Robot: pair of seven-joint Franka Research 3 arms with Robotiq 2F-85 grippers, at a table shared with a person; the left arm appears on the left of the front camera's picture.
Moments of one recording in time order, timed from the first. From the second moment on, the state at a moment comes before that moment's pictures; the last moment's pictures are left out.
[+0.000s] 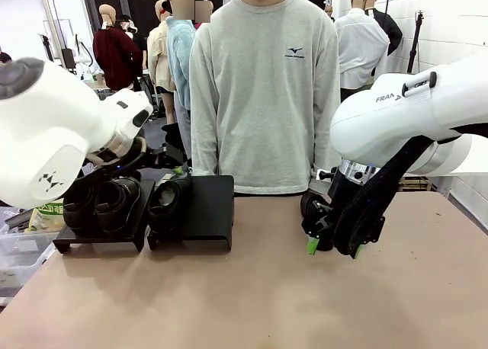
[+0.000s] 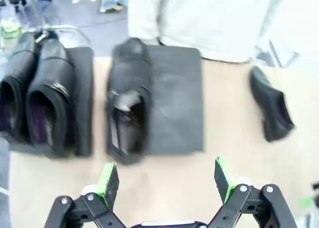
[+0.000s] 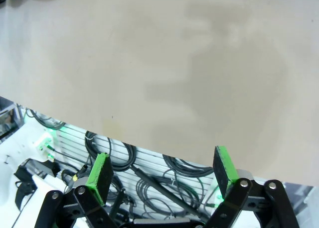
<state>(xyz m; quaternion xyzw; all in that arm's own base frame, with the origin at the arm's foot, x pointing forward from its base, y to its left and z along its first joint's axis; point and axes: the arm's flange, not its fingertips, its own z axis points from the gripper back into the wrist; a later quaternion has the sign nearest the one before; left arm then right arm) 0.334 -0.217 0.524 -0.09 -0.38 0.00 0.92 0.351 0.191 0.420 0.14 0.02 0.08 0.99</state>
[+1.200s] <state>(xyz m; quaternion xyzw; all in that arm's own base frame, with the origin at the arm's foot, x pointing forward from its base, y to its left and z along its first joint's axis) 0.262 -0.293 0.421 -0.03 -0.05 -0.06 1.00 0.404 0.188 0.456 0.10 -0.03 0.09 0.99</state>
